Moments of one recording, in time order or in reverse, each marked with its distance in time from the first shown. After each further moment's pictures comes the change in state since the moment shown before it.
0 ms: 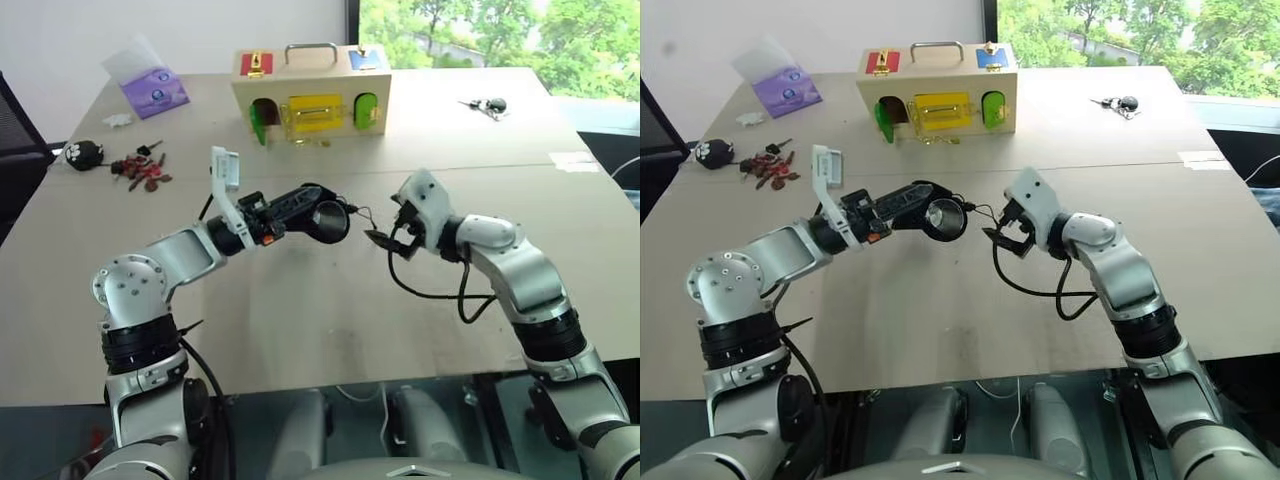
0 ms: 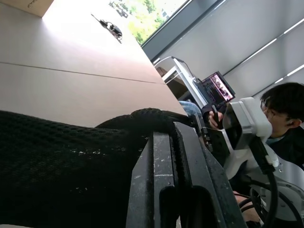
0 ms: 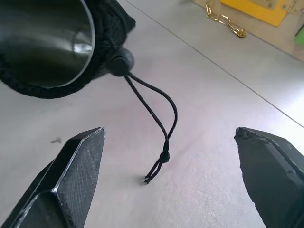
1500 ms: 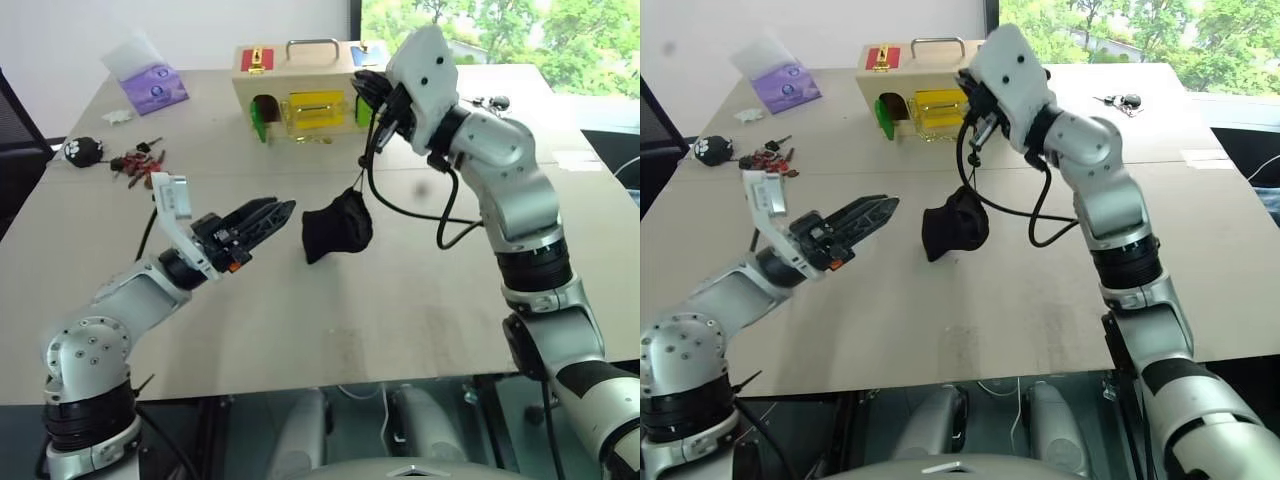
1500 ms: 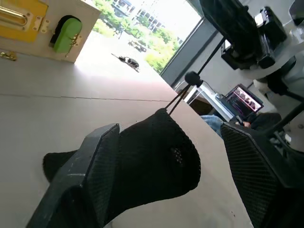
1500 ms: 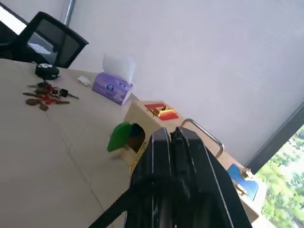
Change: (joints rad) left arm 0.302 0.176 0.024 -0.276 -0.068 -0.328 -0.069; right arm -0.423 0.043 -0.092 0.120 -0.029 -0.304 -0.039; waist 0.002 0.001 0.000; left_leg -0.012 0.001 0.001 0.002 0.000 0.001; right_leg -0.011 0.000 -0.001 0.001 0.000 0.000
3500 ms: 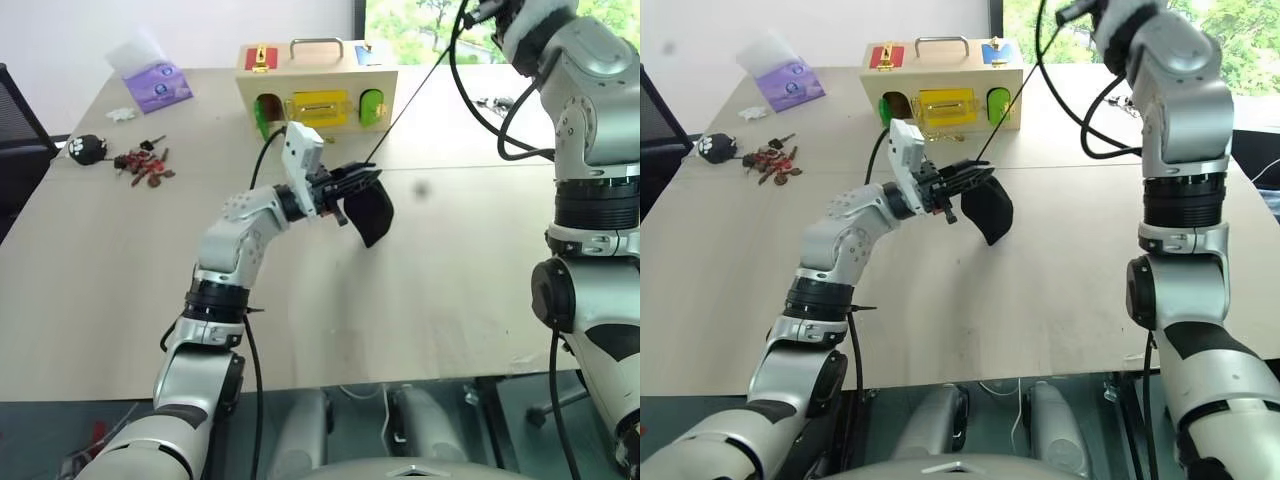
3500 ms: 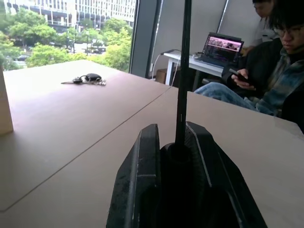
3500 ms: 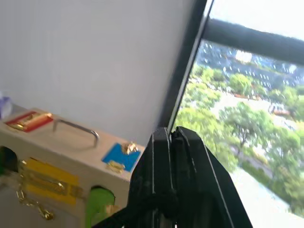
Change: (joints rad) left arm -0.508 -0.273 -0.455 0.583 0.777 -0.518 -0.430; right arm -0.201 -0.112 -0.276 0.333 0.039 0.168 -0.262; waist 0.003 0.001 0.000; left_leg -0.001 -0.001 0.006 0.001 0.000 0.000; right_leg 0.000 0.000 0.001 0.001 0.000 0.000
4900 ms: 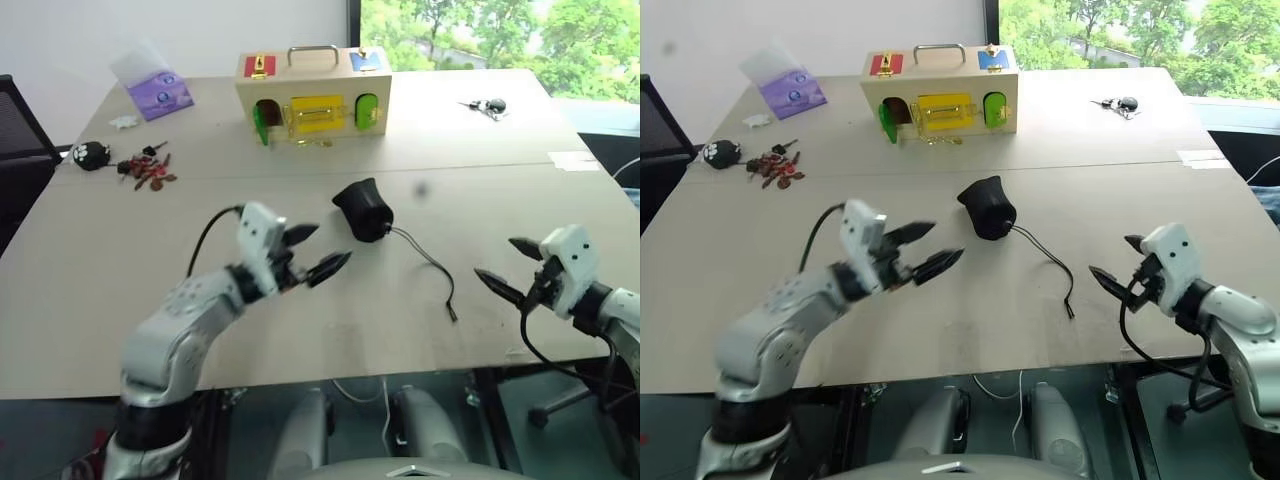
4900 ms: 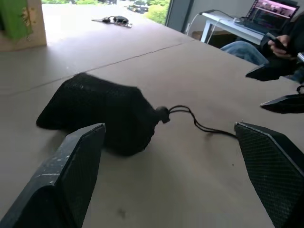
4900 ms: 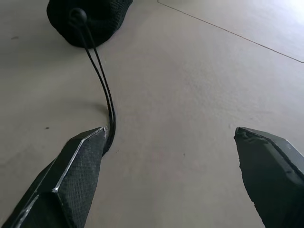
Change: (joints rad) left arm 0.630 0.129 0.190 -0.712 -0.120 0.397 0.252; right arm 1.286 -0.294 -0.133 -0.805 0.283 0.015 0.381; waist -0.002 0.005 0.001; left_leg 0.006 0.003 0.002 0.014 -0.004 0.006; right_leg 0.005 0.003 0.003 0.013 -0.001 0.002
